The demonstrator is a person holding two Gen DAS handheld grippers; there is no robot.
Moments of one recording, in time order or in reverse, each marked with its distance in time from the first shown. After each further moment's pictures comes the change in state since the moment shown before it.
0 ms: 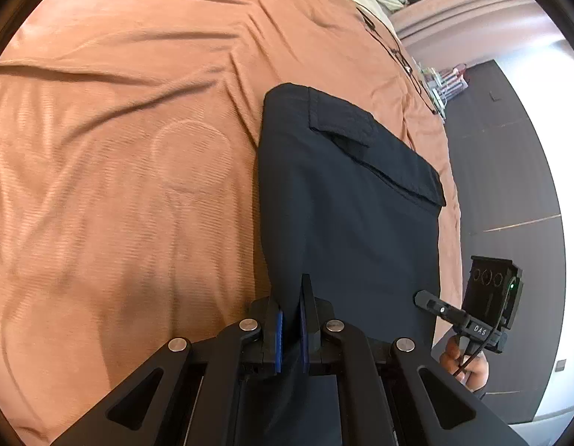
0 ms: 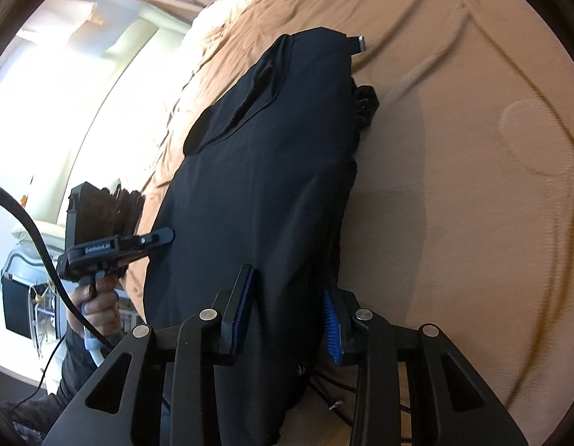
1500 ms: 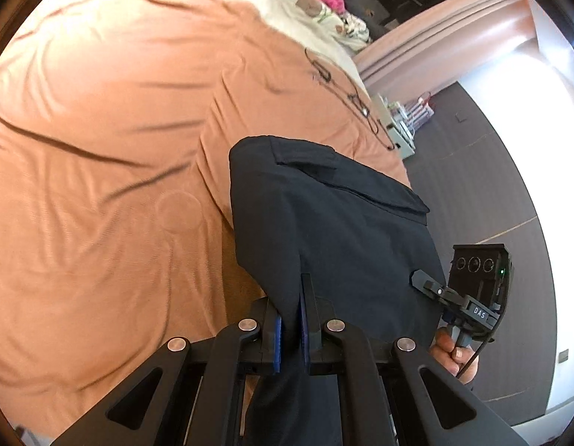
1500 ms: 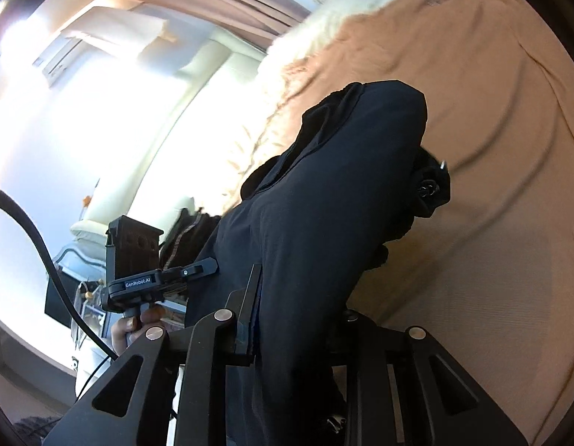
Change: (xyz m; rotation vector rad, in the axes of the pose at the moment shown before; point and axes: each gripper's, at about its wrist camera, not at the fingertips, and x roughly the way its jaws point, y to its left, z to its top) left arm -0.114 -0.048 -0.028 0.078 -0.202 -0.040; right arm -0.018 0.027 0.022 -0.112 -0.138 0.254
